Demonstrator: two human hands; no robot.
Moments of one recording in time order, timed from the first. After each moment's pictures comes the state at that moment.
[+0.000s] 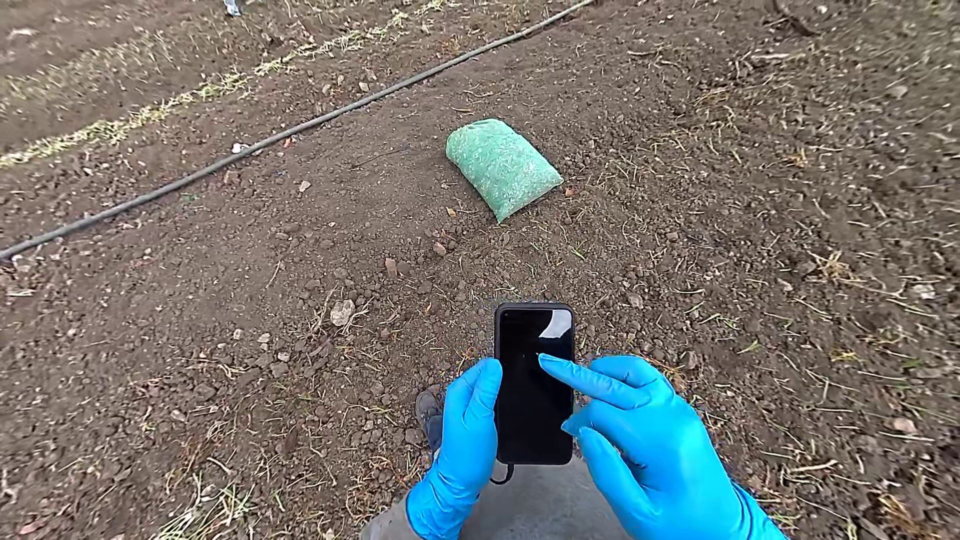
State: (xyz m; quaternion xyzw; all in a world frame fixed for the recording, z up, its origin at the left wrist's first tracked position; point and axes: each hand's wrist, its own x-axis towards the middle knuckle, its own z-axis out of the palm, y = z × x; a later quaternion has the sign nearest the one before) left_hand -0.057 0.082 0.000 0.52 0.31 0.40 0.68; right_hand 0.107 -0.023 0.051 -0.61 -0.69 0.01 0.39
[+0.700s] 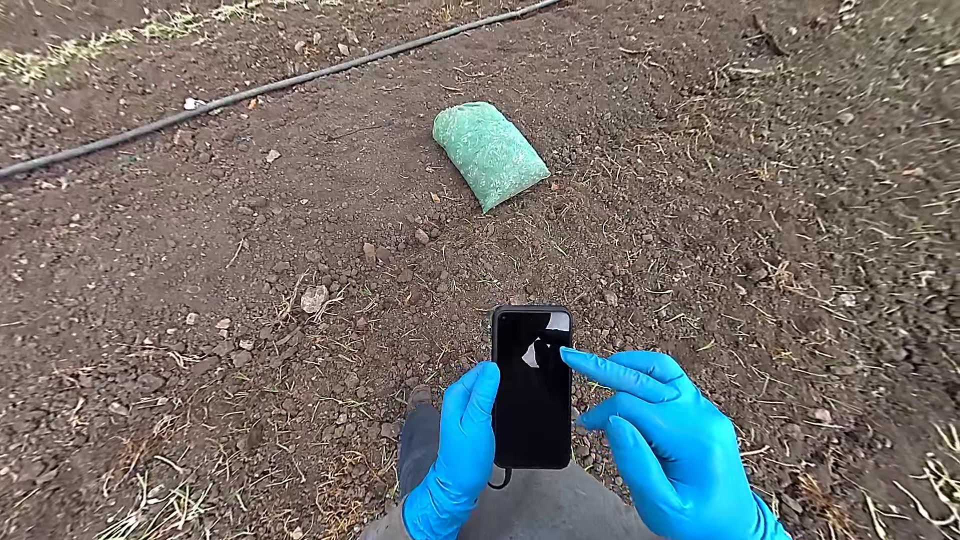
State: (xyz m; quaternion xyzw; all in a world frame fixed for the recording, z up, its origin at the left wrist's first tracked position) left_hand -0.057 0.108 -0.019 0.48 0.30 0.40 0.72; right_hand 0.114 0.007 0.057 -0.63 -0.66 0.03 0.40
